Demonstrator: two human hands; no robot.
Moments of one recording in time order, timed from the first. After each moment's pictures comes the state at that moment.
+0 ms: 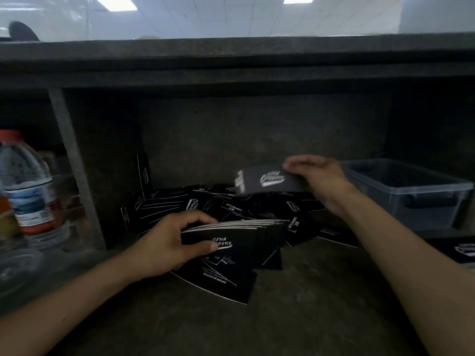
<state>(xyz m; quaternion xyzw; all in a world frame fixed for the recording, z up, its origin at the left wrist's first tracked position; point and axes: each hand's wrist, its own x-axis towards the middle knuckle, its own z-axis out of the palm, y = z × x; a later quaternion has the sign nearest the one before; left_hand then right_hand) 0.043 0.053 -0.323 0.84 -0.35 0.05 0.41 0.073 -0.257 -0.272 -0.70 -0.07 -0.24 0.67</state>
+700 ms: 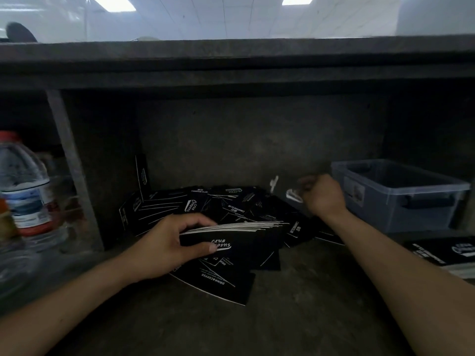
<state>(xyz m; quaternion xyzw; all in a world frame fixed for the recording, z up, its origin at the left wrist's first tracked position) 0.039 0.052 -0.322 0.83 -0.36 0.04 0.42 0.098 -0.281 -0.309 -0.88 0.14 -0.28 0.36</state>
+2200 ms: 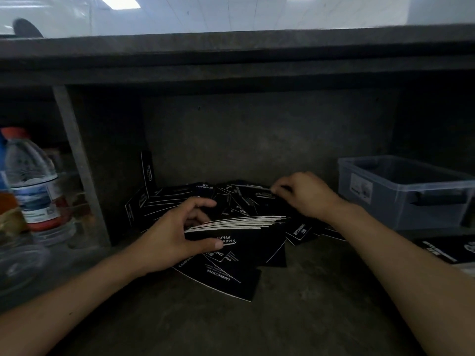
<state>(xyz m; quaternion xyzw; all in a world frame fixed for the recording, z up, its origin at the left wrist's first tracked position) 0.048 0.056 -0.327 0.85 -0.33 0.07 0.41 0.089 -0.253 -0.298 -0.95 -0.13 -0.22 0.14</state>
